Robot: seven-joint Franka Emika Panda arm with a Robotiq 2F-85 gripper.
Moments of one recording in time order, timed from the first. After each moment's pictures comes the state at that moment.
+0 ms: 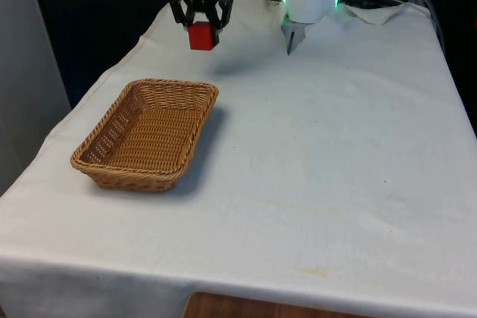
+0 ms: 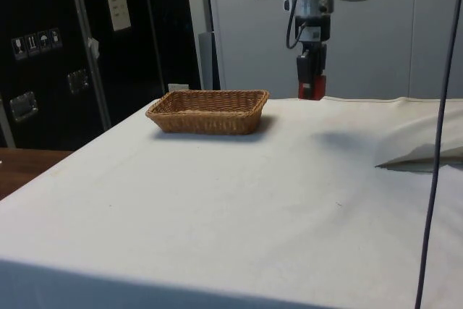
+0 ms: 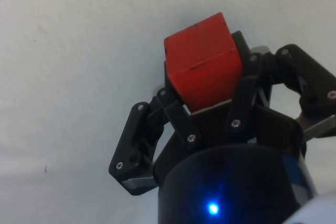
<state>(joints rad) 0.18 0.00 -0.70 -2.62 0.01 2.67 -0.40</state>
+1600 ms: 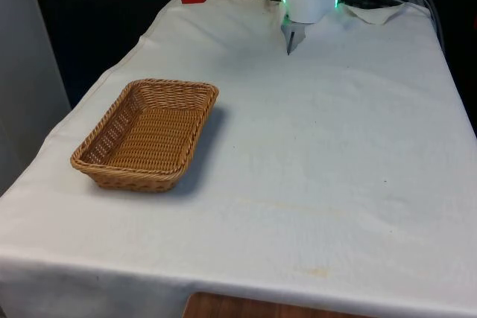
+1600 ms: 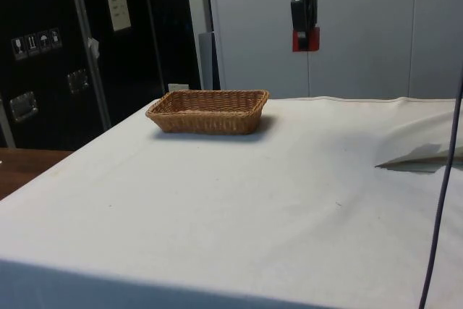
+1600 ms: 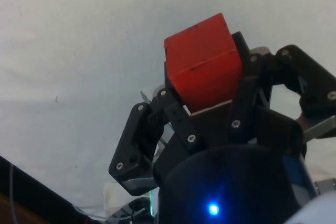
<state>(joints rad) 0.17 -0.21 -0.70 -2.43 -0.12 2.23 -0.40</state>
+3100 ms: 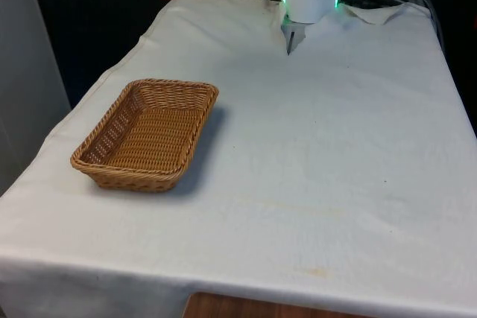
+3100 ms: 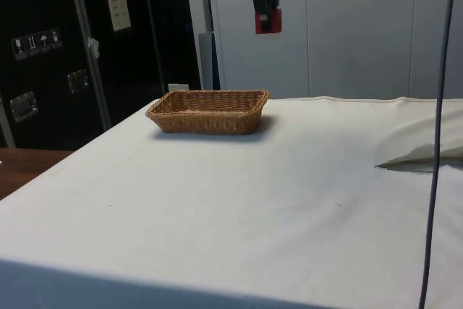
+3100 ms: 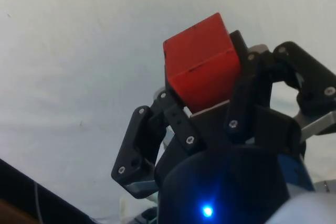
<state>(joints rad) 0.19 0.00 -0.65 -2.14 -0.01 2.12 -0.46</state>
